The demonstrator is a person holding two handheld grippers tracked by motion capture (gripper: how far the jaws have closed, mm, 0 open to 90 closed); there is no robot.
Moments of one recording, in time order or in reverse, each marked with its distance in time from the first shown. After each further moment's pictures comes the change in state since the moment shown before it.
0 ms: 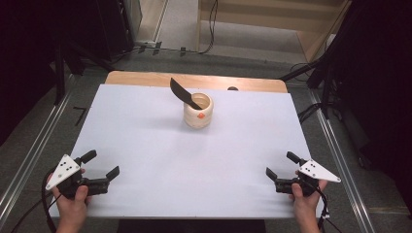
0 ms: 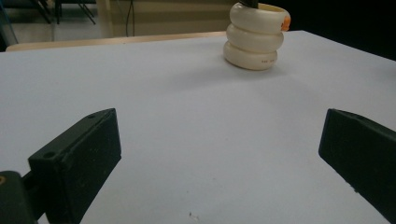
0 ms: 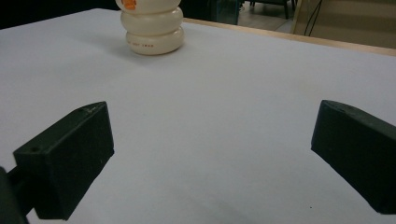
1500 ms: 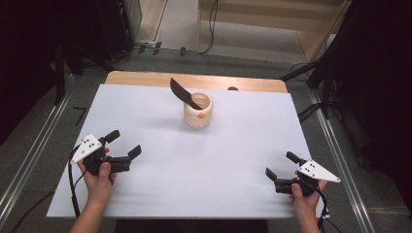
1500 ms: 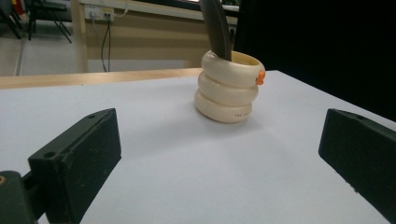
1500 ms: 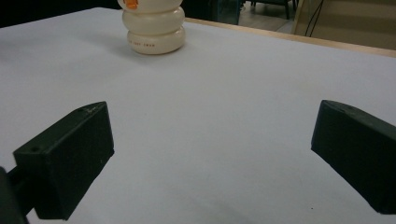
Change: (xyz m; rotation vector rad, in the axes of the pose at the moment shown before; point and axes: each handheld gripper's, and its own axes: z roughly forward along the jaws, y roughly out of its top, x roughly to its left) left arm -0.020 0.038 0.060 -0.097 -0.090 -0.059; right arm 0.001 0.001 0.000 0.004 0.003 -0.008
